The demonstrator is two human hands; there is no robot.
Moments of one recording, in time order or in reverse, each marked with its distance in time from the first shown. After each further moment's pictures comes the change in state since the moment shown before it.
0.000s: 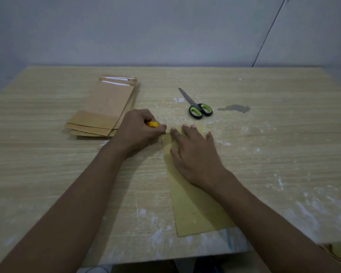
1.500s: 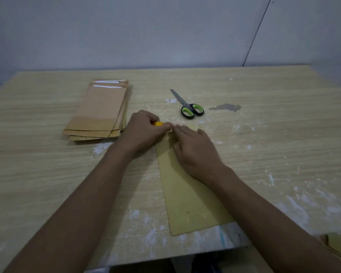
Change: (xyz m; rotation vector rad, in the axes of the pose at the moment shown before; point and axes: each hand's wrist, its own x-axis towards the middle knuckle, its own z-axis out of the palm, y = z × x) left_hand 0.005 0.015 0.023 0.012 -0.064 -0.051; right_hand 0.005 0.019 0.000 0.074 0.106 -0.060
